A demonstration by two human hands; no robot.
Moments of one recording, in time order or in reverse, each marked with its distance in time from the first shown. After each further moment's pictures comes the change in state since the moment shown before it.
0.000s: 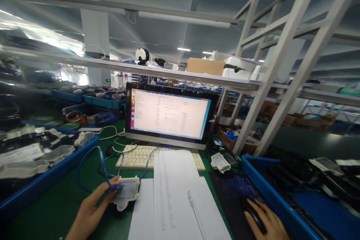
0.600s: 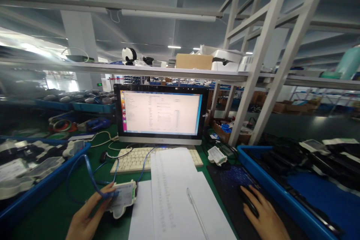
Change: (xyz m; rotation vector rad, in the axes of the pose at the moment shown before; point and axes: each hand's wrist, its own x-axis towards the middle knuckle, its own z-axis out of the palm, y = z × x) left_hand 0.001 0.000 -0.003 0.041 0.015 0.033; right_hand -0.005 0.000 0.014 -0.013 -0.098 0.036
